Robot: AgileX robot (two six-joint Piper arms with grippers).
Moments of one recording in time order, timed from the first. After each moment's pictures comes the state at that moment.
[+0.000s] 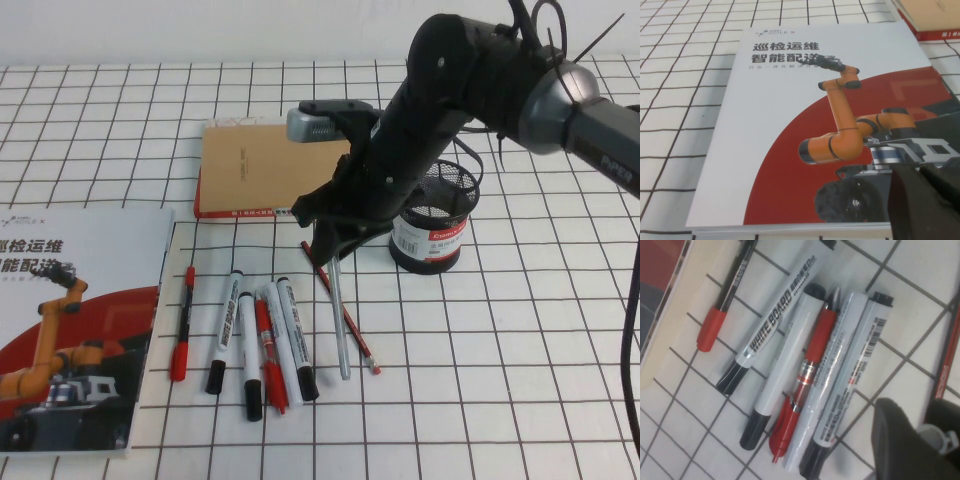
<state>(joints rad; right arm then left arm) 0.55 2.16 -1.99 0.44 1.23 -0.12 0.00 -0.01 0.03 -0.06 0.38 0.12</state>
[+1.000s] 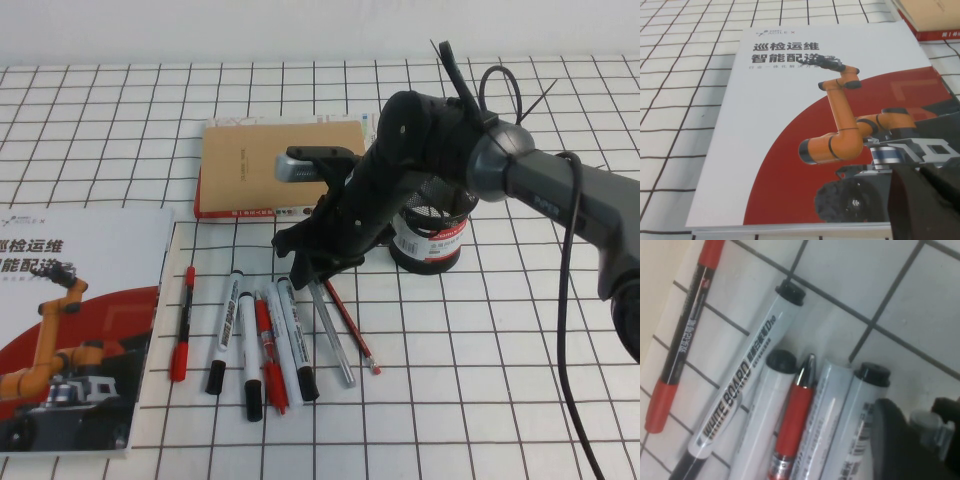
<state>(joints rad) 0.57 2.32 -1.99 0.50 1.05 -0.13 0.00 -0.01 0.03 -0.06 0.38 0.12</state>
